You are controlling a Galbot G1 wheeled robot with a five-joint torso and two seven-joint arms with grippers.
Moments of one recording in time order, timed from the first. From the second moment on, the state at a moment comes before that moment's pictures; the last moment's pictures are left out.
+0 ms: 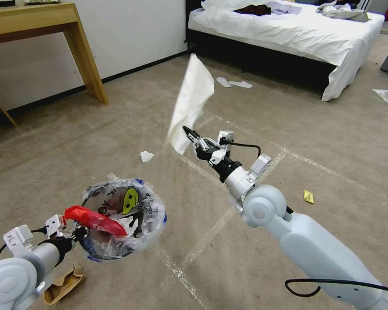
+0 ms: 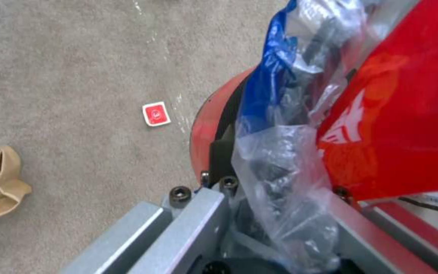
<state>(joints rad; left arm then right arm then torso) 1.58 -1.08 -0.91 -2.19 -1.39 0.73 -0.53 -0.61 0.95 -0.23 2.04 1.11 0.06 0.01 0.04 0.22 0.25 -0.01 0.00</state>
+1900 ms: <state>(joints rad) 1.56 -1.06 -0.89 -2.17 -1.46 0.74 -0.57 -0.52 1.00 -0.71 1.84 0.75 0.16 -0.09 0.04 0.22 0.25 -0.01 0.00</state>
